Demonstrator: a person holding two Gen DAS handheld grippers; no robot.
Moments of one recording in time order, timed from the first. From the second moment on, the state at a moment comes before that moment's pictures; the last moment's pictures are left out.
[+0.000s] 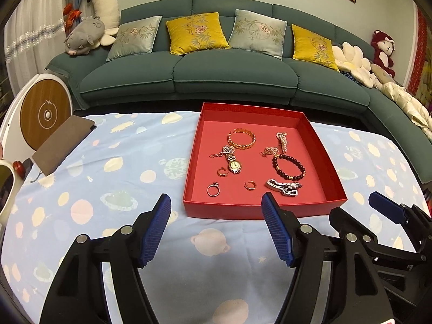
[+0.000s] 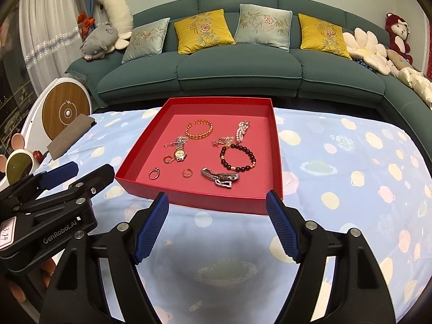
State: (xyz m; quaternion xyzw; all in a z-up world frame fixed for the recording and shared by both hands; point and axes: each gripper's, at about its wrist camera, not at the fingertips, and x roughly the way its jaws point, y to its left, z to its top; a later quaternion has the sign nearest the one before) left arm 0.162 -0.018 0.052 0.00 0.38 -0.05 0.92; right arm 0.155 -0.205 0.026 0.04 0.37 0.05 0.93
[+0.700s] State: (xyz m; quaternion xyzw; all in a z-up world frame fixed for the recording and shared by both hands) left arm 0.156 -0.031 0.047 0.02 0.39 -0.05 0.92; right arm 0.143 -0.218 0.022 0.03 0.37 0.03 0.93
